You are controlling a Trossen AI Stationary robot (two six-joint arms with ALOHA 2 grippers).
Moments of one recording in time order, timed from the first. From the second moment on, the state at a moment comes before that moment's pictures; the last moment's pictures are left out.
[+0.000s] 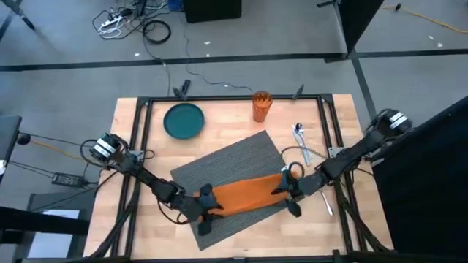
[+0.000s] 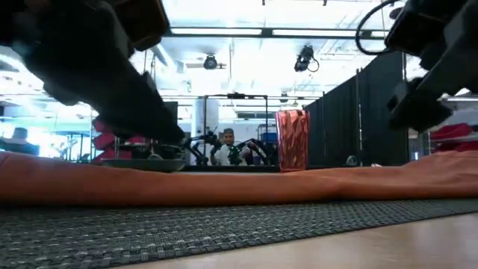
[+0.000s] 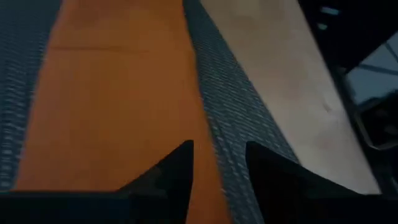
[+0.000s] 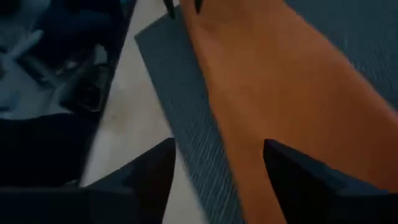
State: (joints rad) left arm -0.58 1.75 0.77 0.37 -0.37 -0.56; right arm 0.54 1.20 0.41 0.20 0.18 0.75
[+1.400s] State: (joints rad) left arm -0.54 1.75 0.77 0.40 -0.50 -0.52; right arm 0.53 1.12 0.35 -0.38 0.30 1.36
